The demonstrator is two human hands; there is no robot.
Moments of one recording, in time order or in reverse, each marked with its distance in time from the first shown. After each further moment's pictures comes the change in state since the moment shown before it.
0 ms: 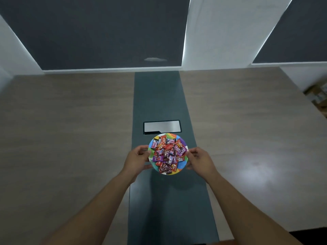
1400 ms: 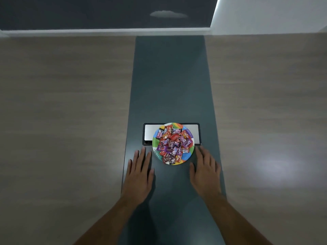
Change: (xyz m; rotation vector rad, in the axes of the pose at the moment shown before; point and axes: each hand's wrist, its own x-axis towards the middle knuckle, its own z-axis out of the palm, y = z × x) left_hand 0.230 -0.146 0.005 1.251 0.094 0.372; right_hand 0.222 0.107 0.088 -0.897 0.145 -0.237
